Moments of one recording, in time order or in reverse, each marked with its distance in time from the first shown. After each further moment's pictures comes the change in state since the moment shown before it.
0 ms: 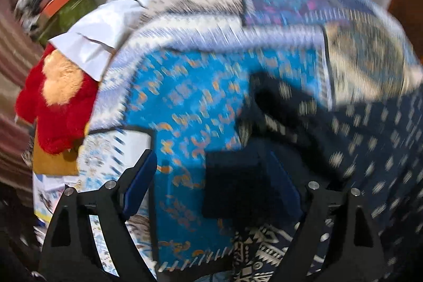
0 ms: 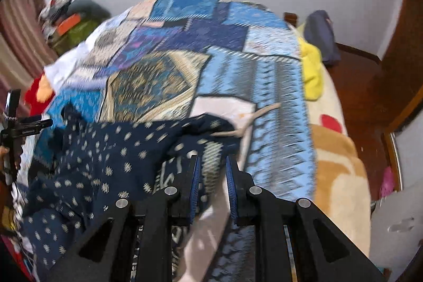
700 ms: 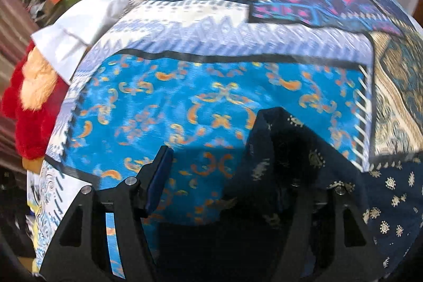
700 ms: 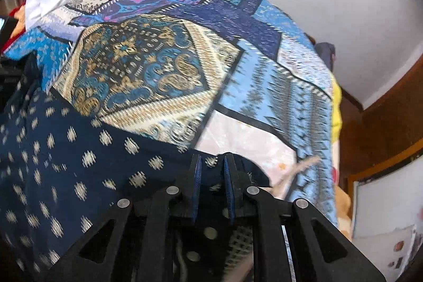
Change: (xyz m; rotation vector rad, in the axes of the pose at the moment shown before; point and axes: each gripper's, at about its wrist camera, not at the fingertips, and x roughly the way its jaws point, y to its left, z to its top) left arm 0.072 -0.016 0.053 -0.152 0.035 0.064; right arm 0.096 0.051 0.028 -0.302 0.053 -0.243
